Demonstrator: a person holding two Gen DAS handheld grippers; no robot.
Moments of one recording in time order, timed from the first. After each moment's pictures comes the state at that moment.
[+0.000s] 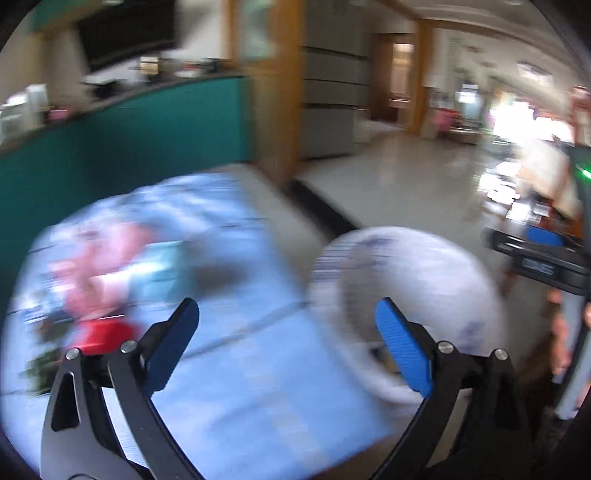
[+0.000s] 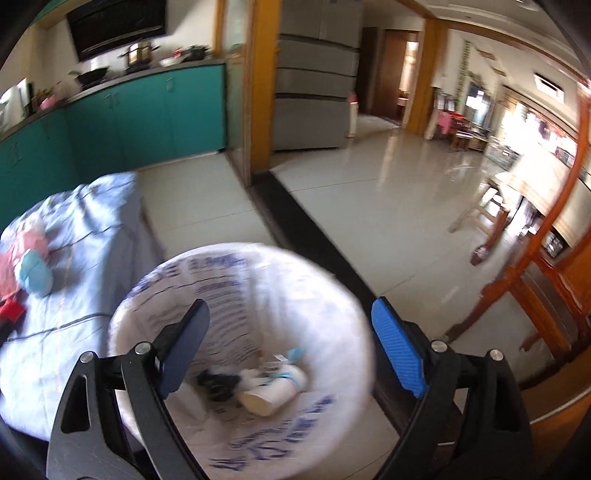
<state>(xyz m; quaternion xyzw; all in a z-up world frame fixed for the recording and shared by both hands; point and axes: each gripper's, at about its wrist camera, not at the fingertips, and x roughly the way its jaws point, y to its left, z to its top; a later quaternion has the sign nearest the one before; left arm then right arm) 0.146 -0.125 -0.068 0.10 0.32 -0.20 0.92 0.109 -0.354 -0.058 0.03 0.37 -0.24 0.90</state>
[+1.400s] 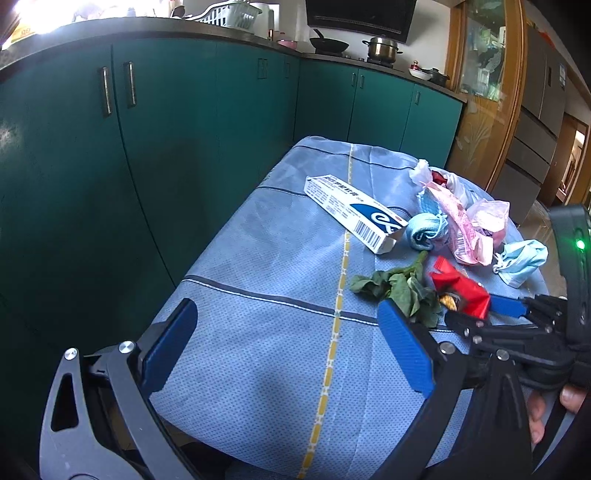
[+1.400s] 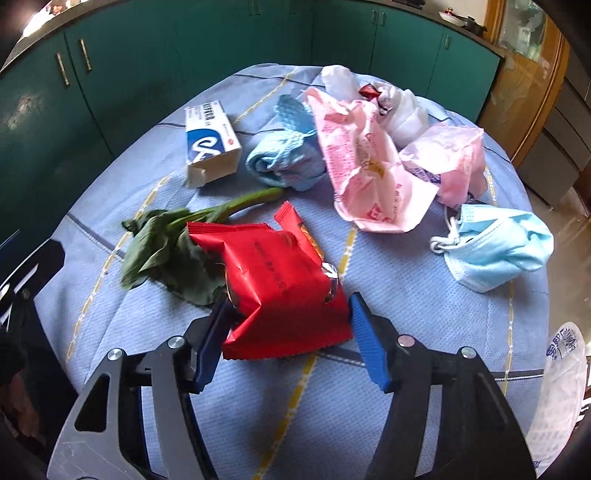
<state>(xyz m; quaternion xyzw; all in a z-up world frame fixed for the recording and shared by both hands) 0.151 0.188 -0.106 -0.06 0.36 0.09 0.93 0.245 0.018 -0.147 -0.11 0.50 0.13 0.85</state>
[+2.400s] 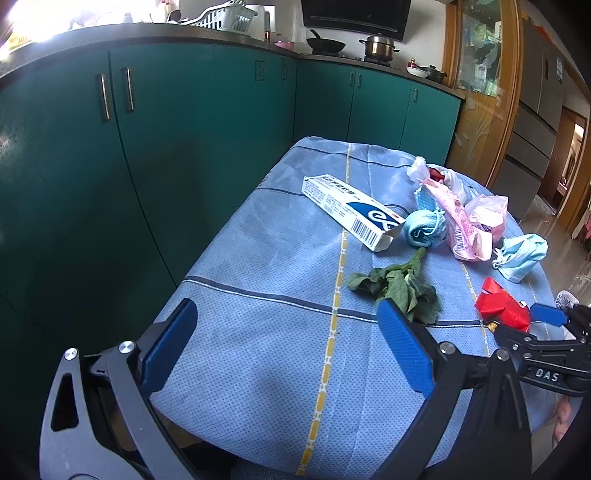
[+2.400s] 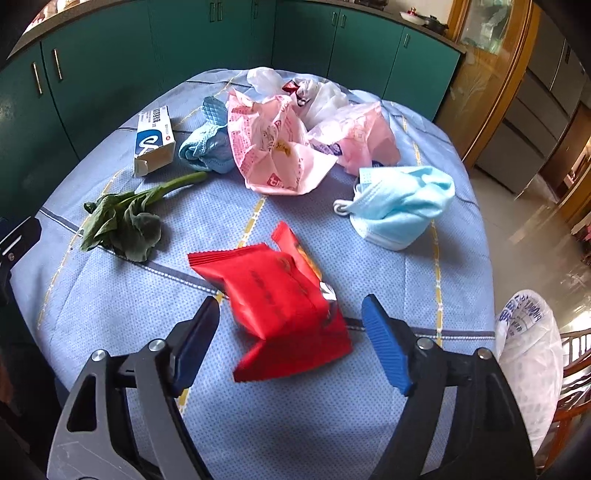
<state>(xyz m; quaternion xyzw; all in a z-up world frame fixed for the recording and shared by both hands) 0.149 0.181 -0.105 -0.05 0.35 0.08 0.93 0.222 -0.035 -0.131 -0.12 0.48 0.06 0.87</state>
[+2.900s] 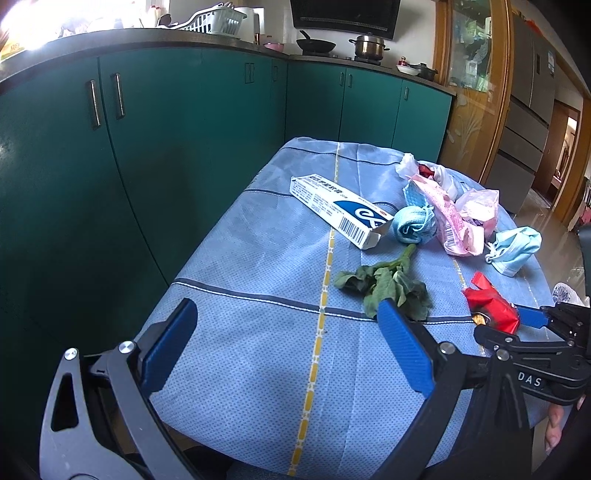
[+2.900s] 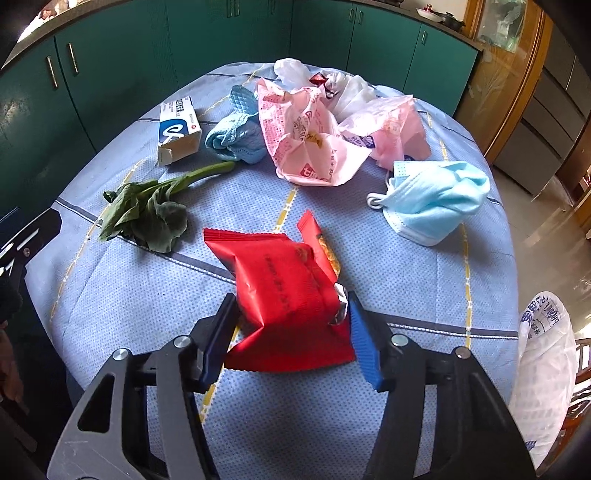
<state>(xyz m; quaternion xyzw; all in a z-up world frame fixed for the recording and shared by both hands) 0.150 0.174 -0.106 -0.04 0.35 0.07 0.93 0.221 -0.023 -0.137 -0.11 0.49 0.09 0.86</state>
